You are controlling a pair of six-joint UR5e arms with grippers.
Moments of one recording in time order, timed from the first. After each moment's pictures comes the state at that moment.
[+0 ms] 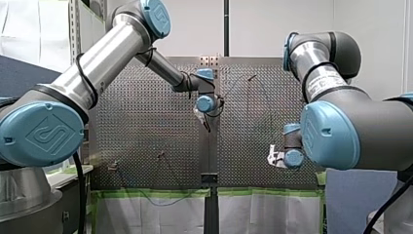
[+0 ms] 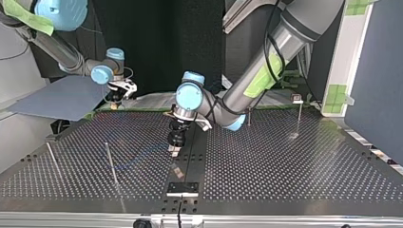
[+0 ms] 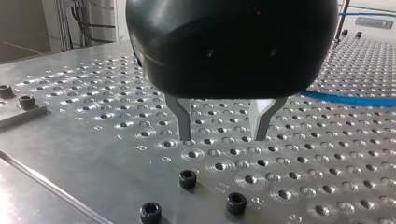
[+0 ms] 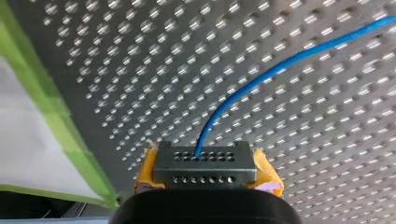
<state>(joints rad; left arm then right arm) -0.55 -2.28 -1.20 -2.65 -1.79 -2.08 1.75 -0.59 1.52 -0.66 1.64 1.68</state>
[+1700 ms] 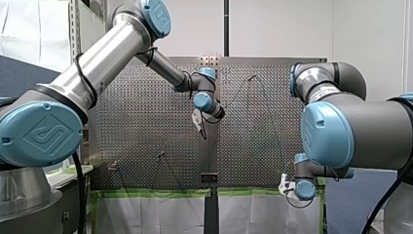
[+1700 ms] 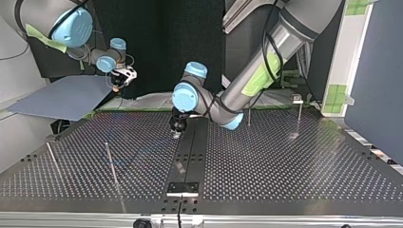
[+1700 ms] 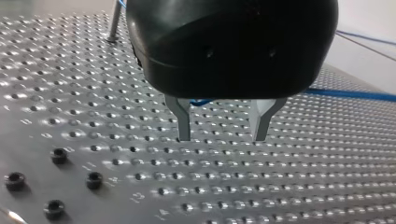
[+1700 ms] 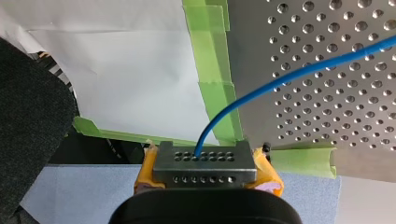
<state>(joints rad) -0.56 -2.28 -1.20 -2.97 -1.75 -2.11 1.68 -0.38 1.50 -0.73 1.63 1.70</state>
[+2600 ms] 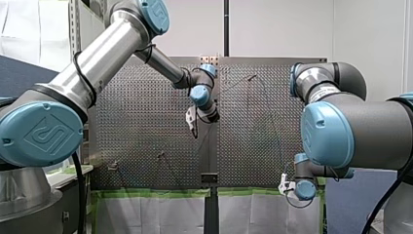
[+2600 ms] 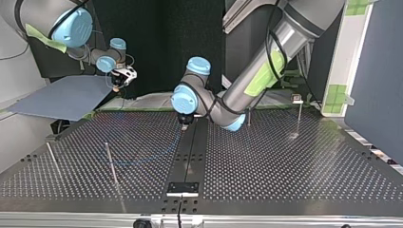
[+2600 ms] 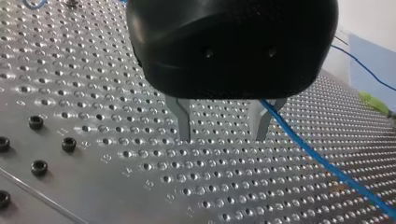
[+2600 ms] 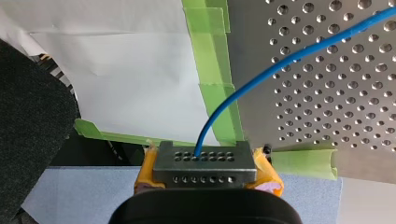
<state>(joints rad) -0.56 -2.25 -1.20 -3.20 -1.79 -2.08 1.68 -0.38 1.50 -0.73 1.63 1.70</state>
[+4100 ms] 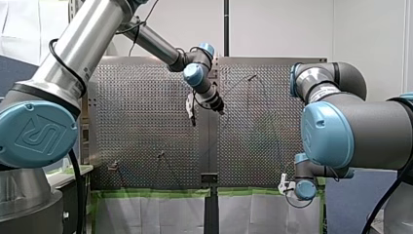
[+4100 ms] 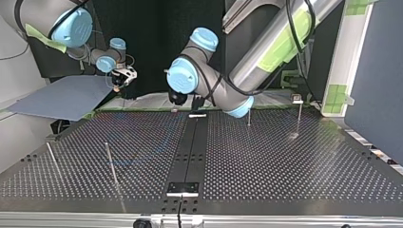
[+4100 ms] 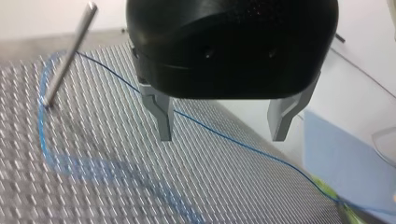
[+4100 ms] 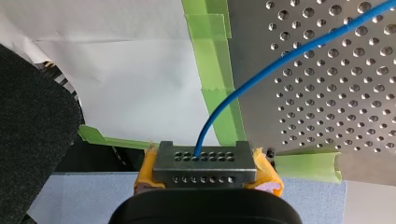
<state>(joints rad) -0.62 -2.04 -1.37 -3.30 -1.66 -2.10 1.68 -0.38 1.50 -0.73 1.61 1.72</state>
